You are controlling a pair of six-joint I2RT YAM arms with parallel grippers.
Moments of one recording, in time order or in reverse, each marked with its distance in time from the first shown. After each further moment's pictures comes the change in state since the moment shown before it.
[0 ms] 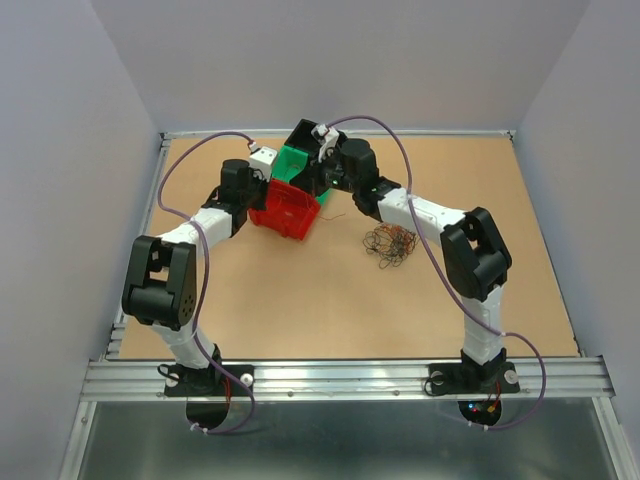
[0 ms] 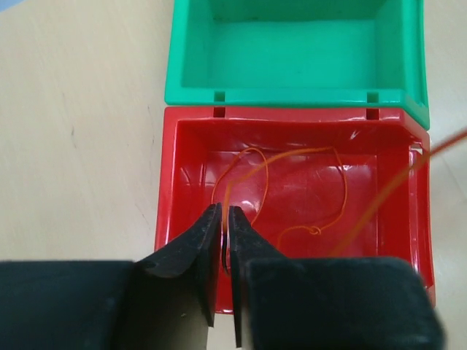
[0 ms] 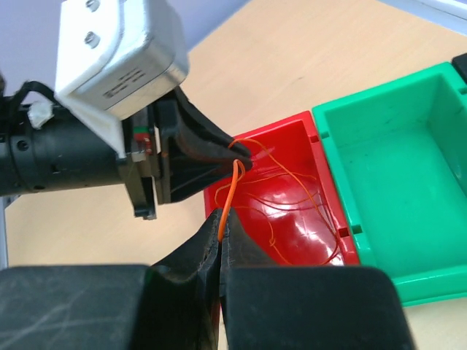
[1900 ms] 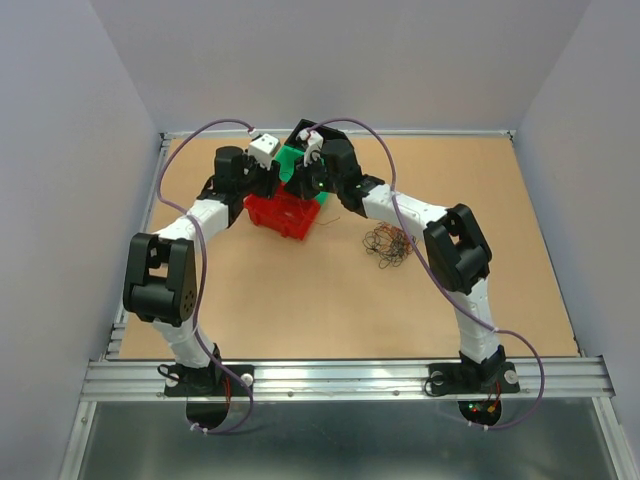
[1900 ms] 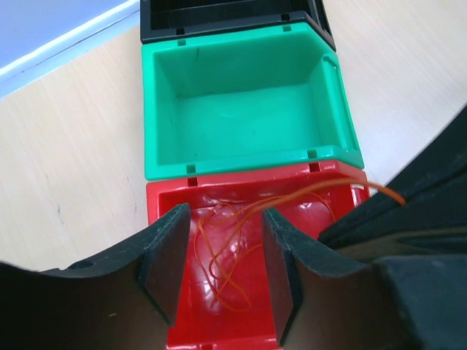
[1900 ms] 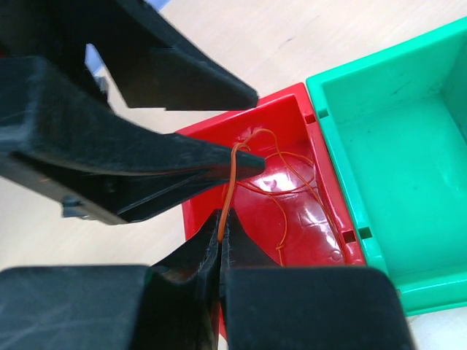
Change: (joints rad) left arm 0.030 0.020 0.086 0.026 0.218 0.019; right arm 0.037 0.137 0.176 -0.187 0.077 -0.042
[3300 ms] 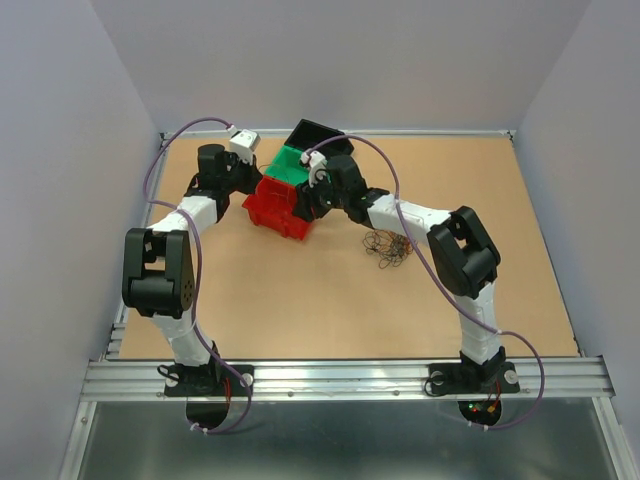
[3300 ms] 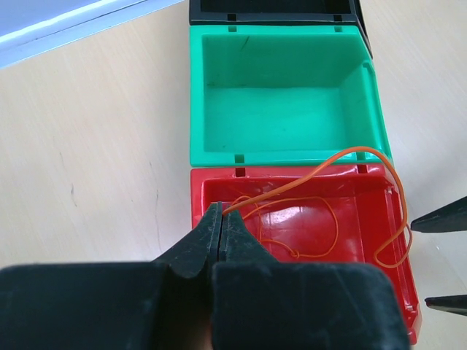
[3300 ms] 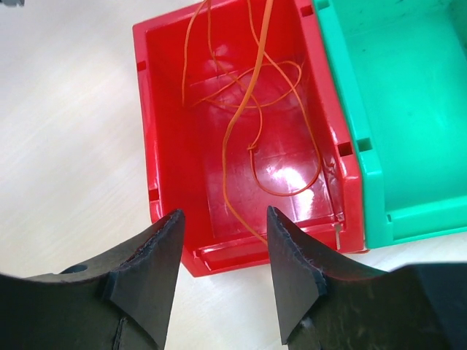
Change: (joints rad) left arm 0.109 0.053 0.030 0.014 0.083 -0.080; right arm 0.003 -0.067 -0.179 -0.037 0.021 -0.169
